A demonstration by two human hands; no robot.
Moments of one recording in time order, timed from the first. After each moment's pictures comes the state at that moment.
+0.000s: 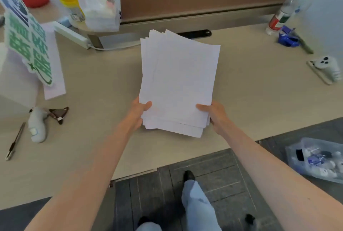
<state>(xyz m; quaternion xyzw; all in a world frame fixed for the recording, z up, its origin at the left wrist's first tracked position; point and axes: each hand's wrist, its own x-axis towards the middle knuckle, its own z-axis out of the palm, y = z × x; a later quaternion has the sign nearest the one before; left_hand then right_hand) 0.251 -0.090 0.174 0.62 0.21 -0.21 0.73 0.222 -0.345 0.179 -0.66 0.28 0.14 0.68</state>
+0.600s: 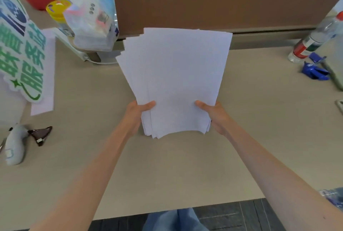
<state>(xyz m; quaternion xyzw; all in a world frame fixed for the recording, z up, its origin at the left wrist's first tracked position) 0.359 -0.137 0.183 0.60 0.20 -0.15 0.76 0.379 -0.390 0.197 -0.63 0.17 0.21 0.72</state>
